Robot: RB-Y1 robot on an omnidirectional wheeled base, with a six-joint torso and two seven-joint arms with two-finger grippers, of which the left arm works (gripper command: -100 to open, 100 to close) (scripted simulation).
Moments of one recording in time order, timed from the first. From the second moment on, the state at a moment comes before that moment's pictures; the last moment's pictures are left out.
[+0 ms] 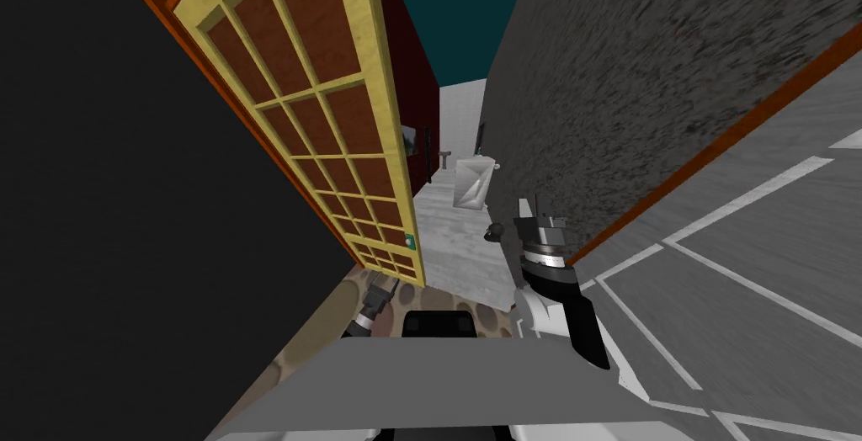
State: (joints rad) arm 0.36 0.00 0.36 -1.15 -0.87 -1.11 -0.86
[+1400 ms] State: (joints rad) arm 0.18 0.05 0.33 -0.93 -0.94 -1.12 -0.90
